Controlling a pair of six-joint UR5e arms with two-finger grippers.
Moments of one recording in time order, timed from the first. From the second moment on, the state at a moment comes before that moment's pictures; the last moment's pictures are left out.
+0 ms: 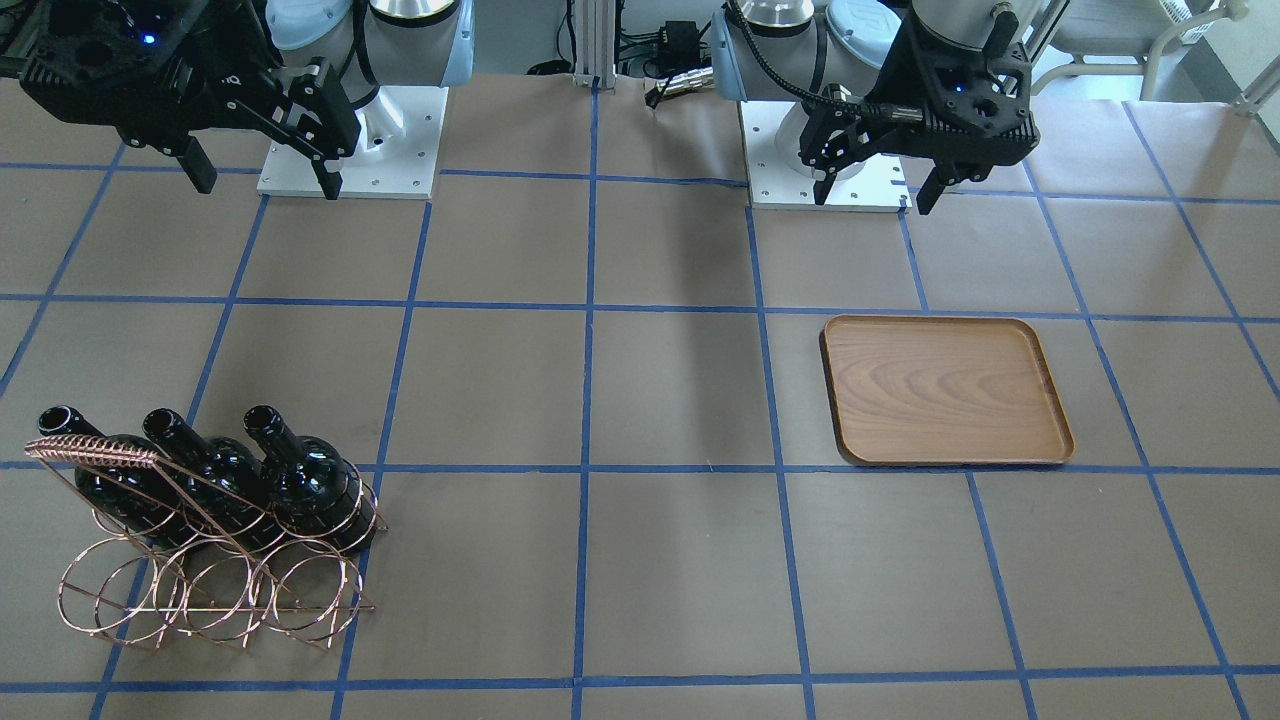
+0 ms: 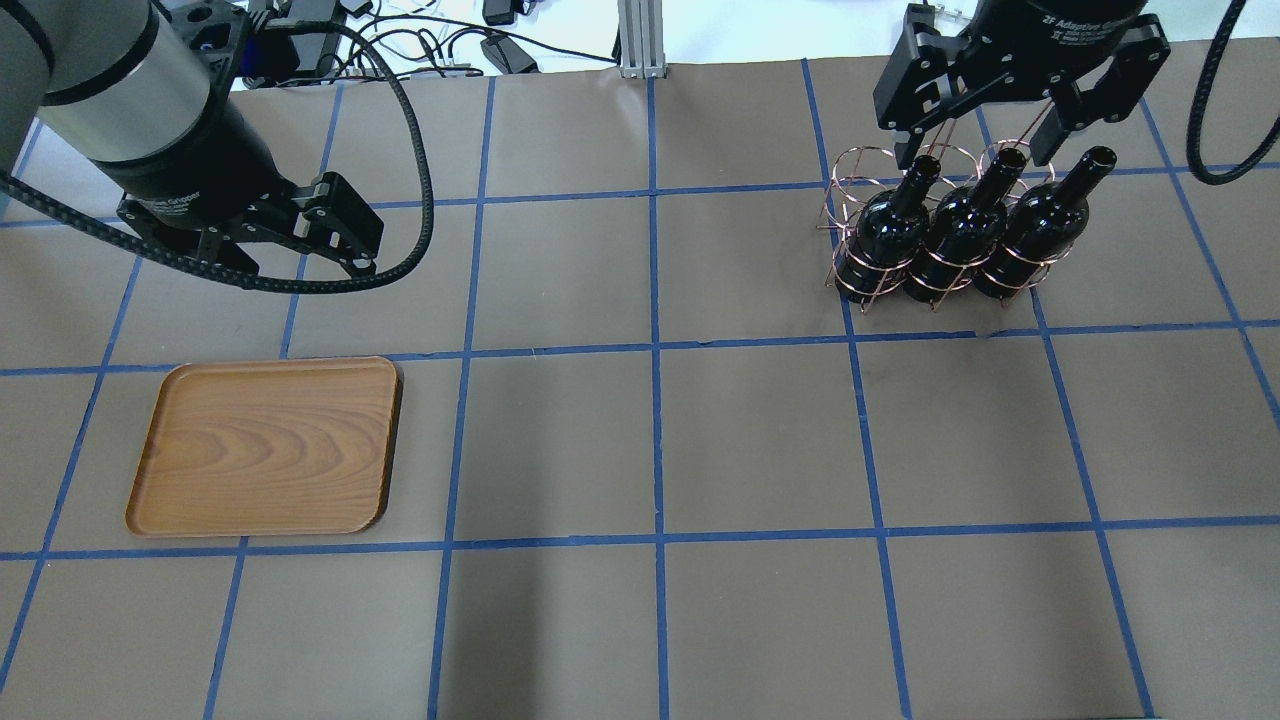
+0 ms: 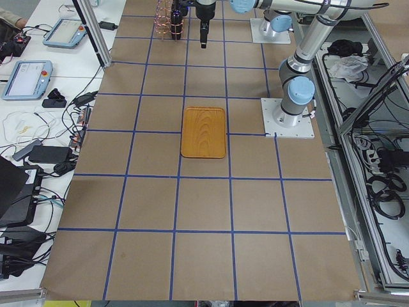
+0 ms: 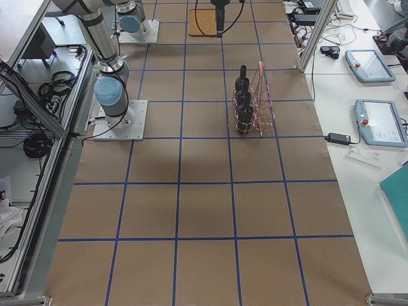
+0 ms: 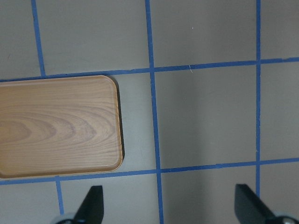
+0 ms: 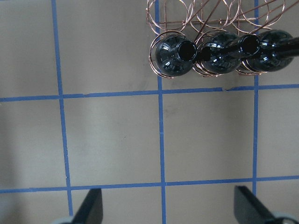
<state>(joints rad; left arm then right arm) -1.55 -1.46 -1.61 -1.64 1.55 0.08 1.60 -1.58 1.38 -1.41 -1.58 0.06</state>
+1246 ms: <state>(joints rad) -1.54 -1.45 -1.61 -1.64 1.55 0.09 1.42 -1.38 1.39 -1.51 -1.58 -0.23</state>
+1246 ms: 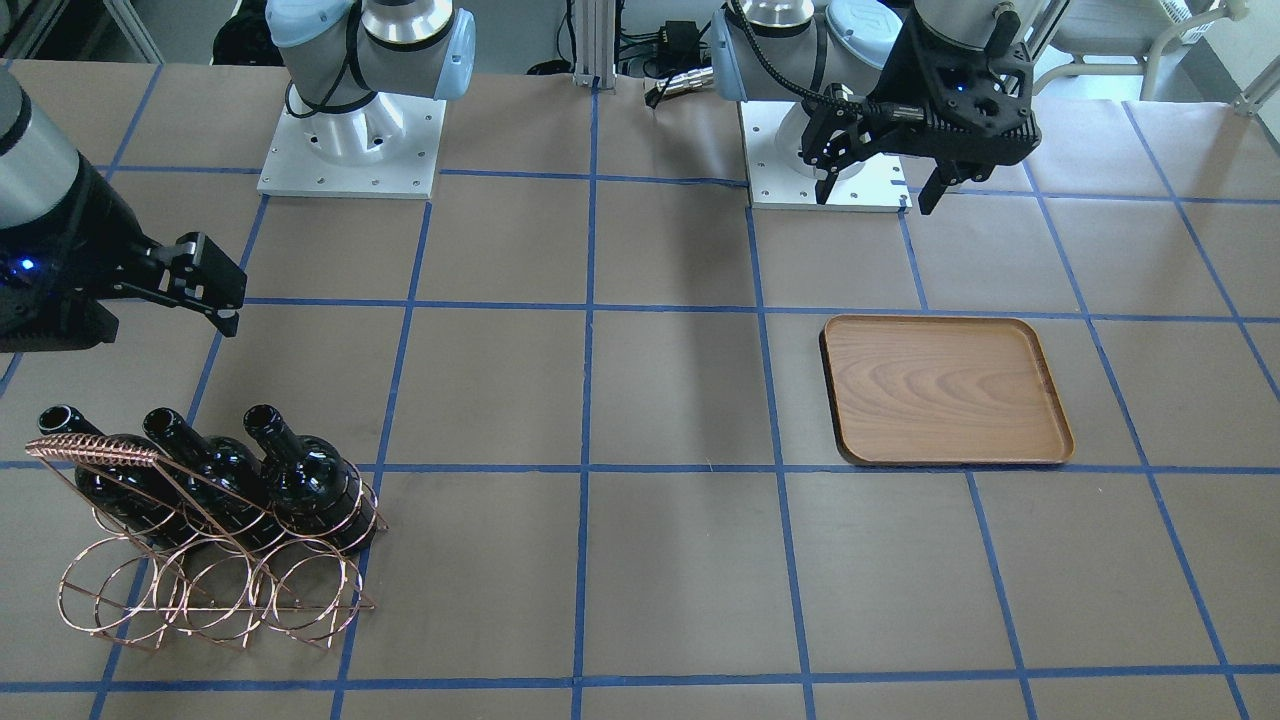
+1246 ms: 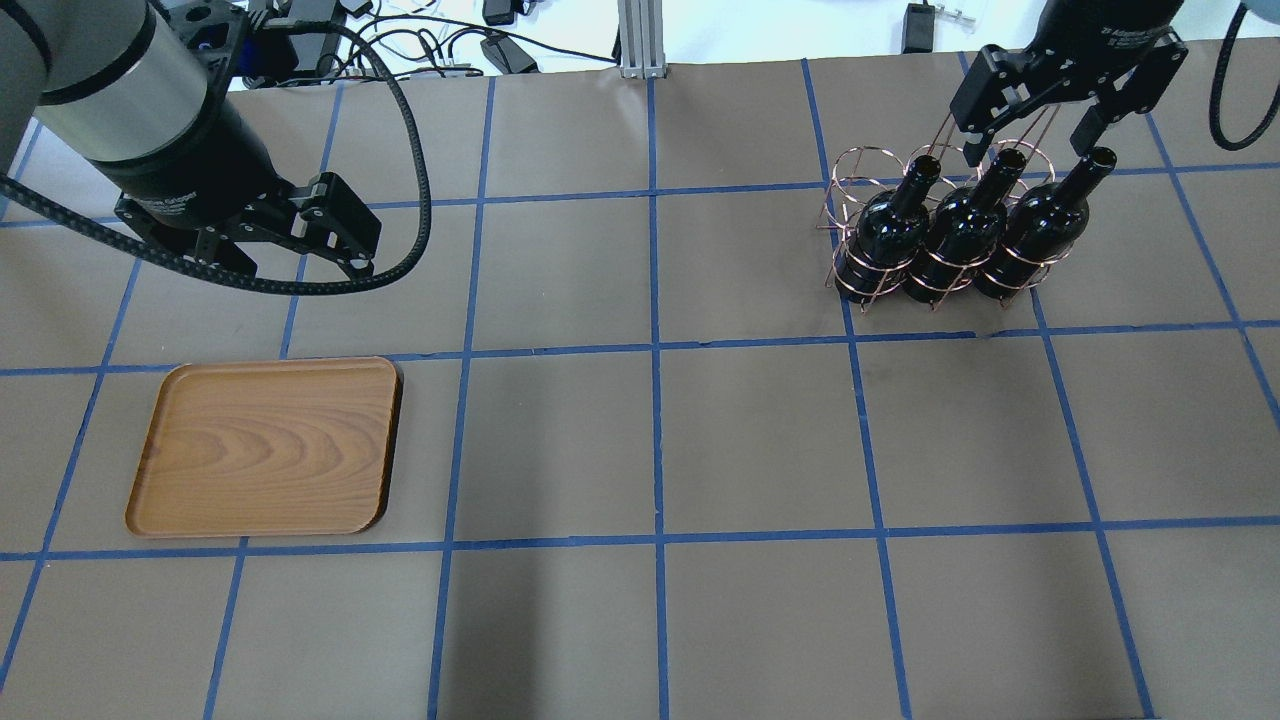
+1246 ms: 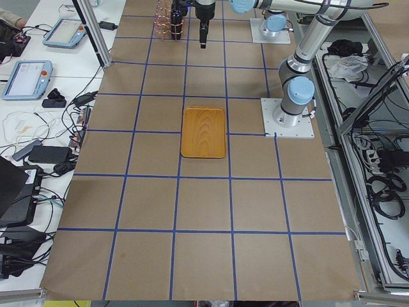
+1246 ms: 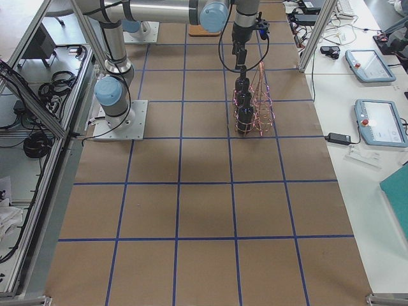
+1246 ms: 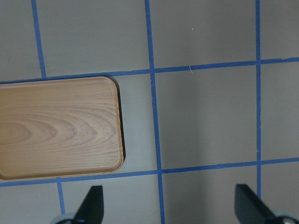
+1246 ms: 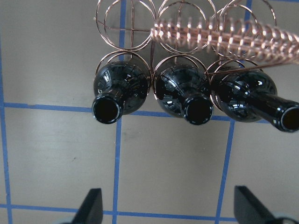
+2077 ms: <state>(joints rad) -1.55 -1.46 -1.61 -1.64 1.52 0.09 1.40 -1.26 1.44 -1.71 -1.60 -0.29</state>
